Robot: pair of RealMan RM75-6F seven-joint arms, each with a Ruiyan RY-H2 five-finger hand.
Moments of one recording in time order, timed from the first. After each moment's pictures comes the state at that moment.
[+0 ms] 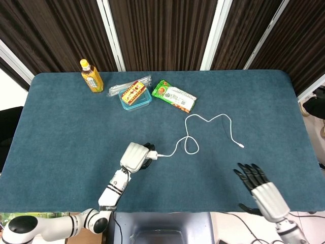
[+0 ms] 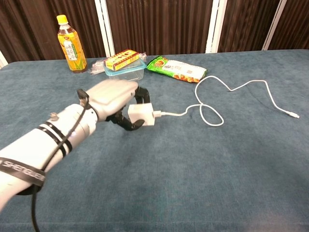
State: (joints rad) left arm -0.75 -1.88 -0.23 -1.33 1.25 1.09 0.52; right arm 0.10 -1.17 -0.08 -1.65 -1.87 1.46 -0.08
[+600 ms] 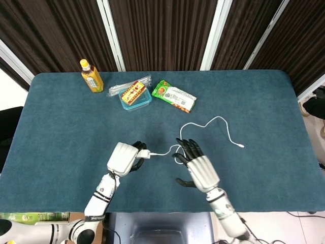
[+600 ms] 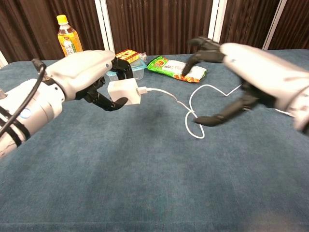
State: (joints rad) left arm -0.68 -1.70 -0.21 -1.69 1.22 1.23 0.69; right arm 0.37 -1.66 0.21 -1.79 -1.53 1.18 -0.48
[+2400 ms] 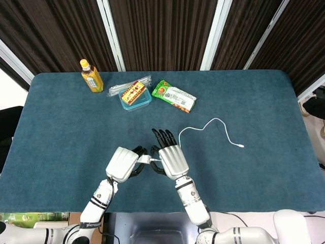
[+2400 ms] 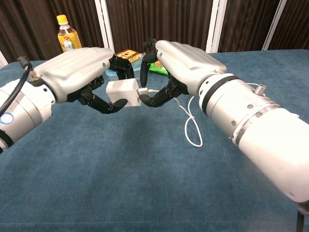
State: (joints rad) left arm -0.66 -1.66 -0.16 -1.77 1.28 1.26 0.69; right arm 0.64 -1.92 0.30 -1.70 -1.19 1.26 -0.75
